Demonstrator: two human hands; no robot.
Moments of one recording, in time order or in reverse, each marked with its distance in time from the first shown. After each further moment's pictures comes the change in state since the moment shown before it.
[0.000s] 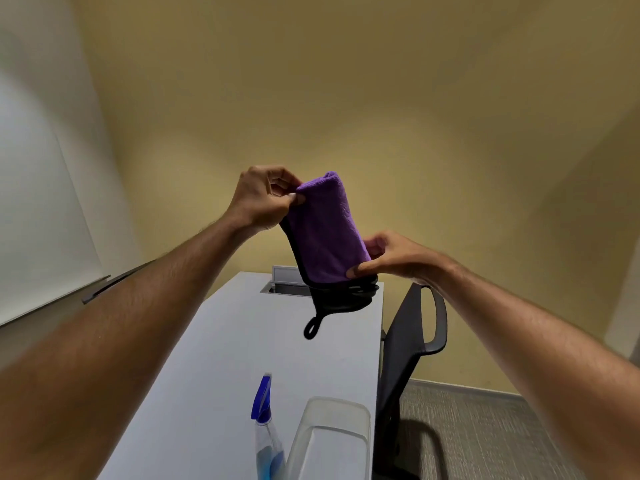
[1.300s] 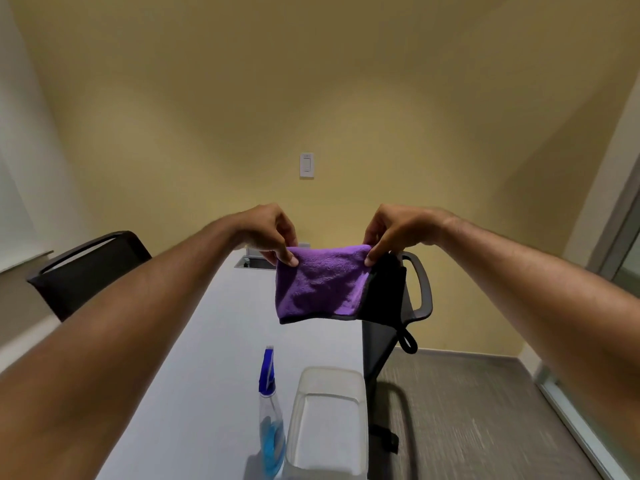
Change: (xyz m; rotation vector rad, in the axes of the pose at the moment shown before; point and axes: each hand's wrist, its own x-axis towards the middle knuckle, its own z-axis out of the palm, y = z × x) left_hand -0.026 -0.098 0.003 0.096 -0.814 -0.345; right_hand 0.017 -0.032 0.022 -0.442 -0.063 0.414
